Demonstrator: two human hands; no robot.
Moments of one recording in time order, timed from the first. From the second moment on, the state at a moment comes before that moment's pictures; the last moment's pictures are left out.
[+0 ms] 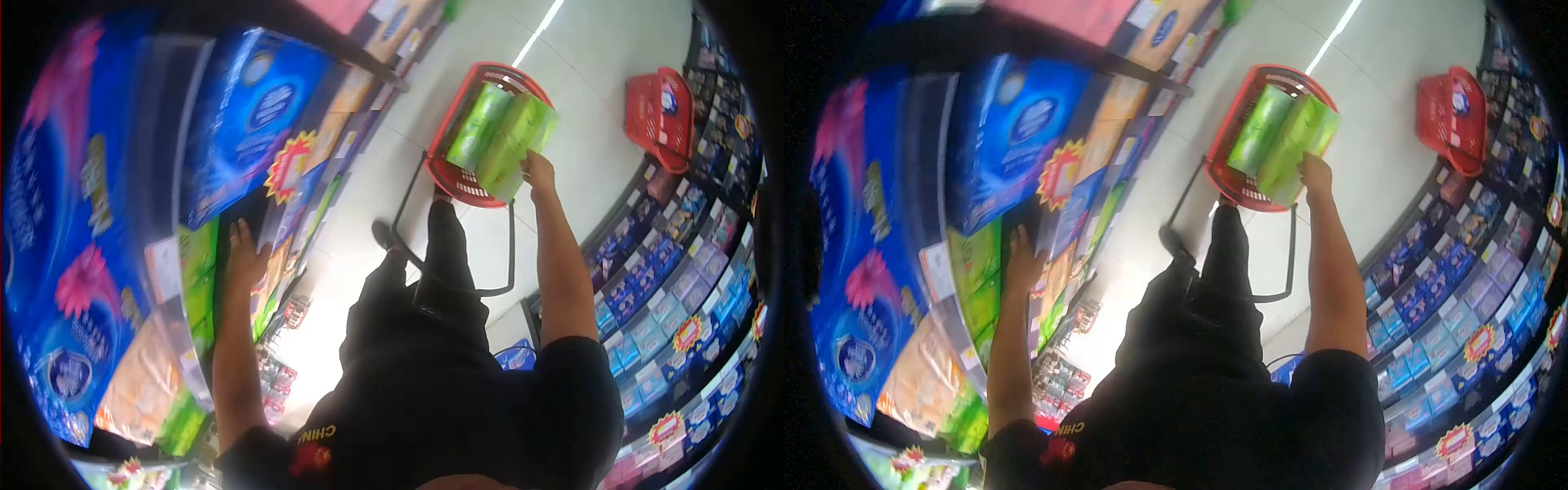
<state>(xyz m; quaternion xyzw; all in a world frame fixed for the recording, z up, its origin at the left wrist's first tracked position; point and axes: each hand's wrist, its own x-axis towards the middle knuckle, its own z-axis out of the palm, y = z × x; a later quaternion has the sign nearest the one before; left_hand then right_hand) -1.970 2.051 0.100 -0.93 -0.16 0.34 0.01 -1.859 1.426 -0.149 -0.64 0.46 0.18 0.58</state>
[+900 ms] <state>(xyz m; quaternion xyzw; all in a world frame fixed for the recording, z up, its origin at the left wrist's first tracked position) -2.110 2.047 0.055 -0.44 -0.33 0.00 -0.84 -2.019 1.758 0.274 -0.44 -0.17 0.36 0.80</state>
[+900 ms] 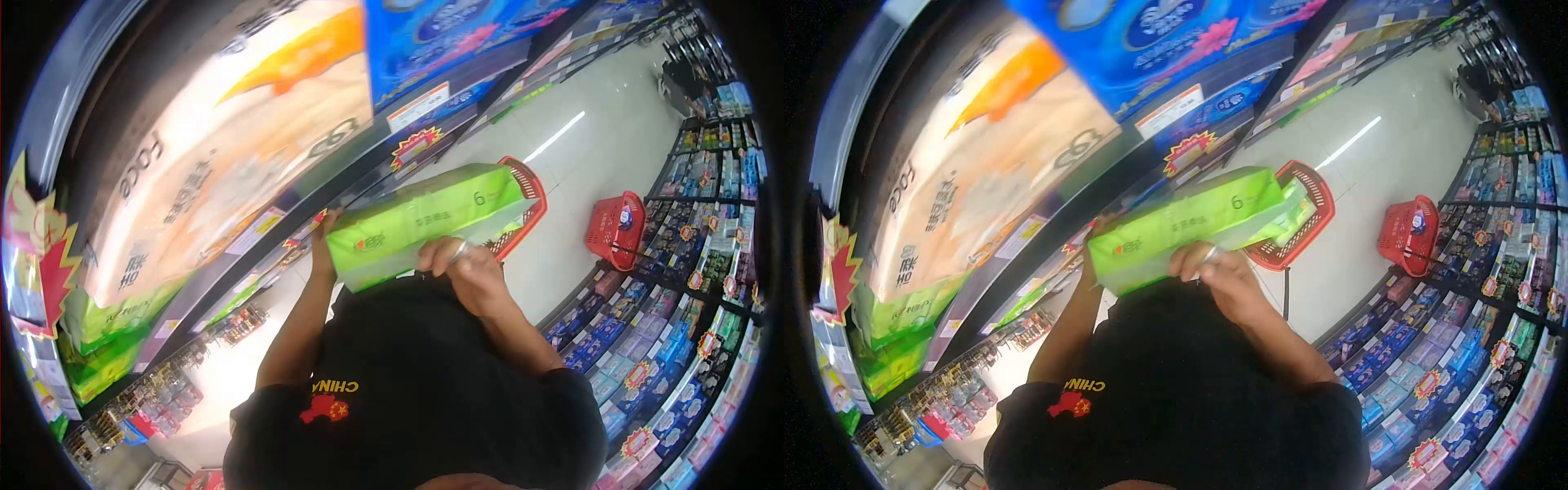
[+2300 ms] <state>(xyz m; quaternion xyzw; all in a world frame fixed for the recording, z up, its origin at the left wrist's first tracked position) -2.107 2.195 0.136 -0.37 -0.42 -0.20 -0.80 -2.024 1.890 0.237 -0.61 -0.26 0.37 0.65</state>
